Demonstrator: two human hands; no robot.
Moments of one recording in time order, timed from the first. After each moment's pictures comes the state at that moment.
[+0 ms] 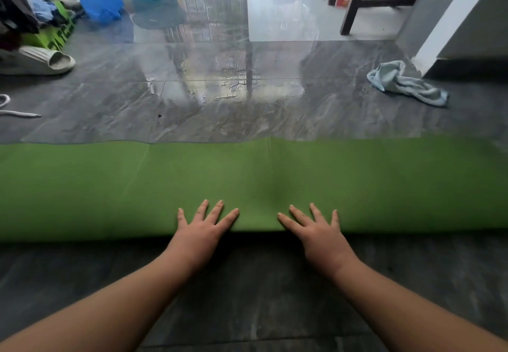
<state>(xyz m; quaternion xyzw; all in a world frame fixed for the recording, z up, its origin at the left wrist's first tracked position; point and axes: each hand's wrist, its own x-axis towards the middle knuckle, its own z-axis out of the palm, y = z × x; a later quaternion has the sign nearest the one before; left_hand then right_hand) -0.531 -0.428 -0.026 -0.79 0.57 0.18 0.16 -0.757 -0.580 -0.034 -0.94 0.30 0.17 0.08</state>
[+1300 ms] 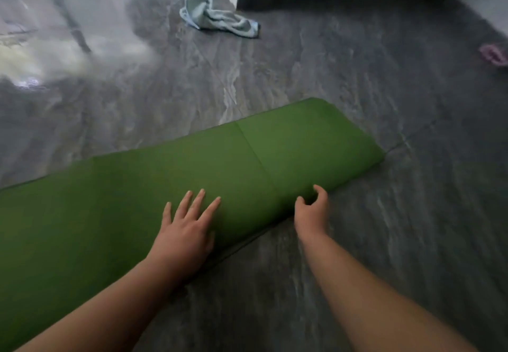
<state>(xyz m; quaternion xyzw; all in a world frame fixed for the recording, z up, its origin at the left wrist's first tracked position) -0.800 -0.531 -0.044 -0.65 0.72 0.22 0.03 -1.056 -0.613 -0.066 -0.39 0.83 -0.29 0.27</state>
